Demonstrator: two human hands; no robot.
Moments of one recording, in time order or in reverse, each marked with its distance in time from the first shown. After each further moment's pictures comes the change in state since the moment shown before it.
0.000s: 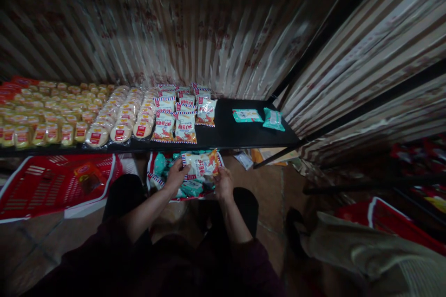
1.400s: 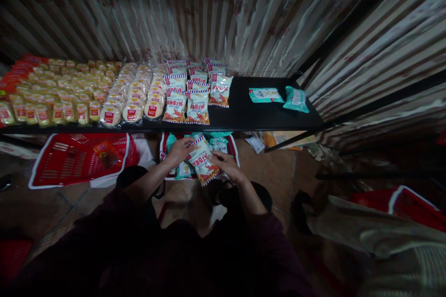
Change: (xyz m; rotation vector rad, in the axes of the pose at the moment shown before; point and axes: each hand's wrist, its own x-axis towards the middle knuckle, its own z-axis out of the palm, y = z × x) left_hand 0.021 0.020 -0.048 0.536 -0.107 0.185; right_hand -0.020 -0.011 0.004 -0.617 -0.697 0.207
